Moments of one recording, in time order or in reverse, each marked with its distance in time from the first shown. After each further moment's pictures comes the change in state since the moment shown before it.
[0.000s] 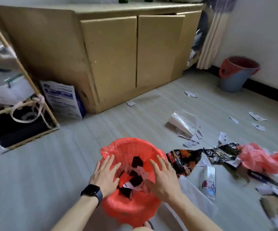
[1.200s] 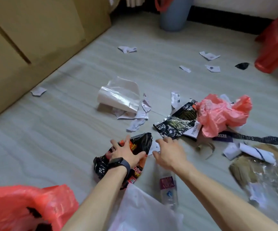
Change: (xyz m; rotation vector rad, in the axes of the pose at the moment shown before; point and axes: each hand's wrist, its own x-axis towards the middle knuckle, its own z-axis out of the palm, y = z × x) left_hand 0.274 0.334 0.123 -0.166 -0.403 -0.101; right_hand 0.110 0.335 0.033 0.088 -0.150 0.539
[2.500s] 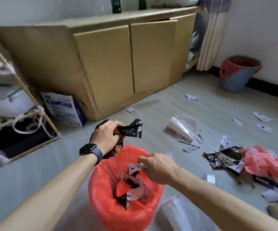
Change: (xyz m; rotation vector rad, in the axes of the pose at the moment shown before) left_hand -0.271 -0.265 -0.235 -0.261 0.806 0.280; right_hand -0.243 -0.255 -0.084 -0.267 0.066 -0.968
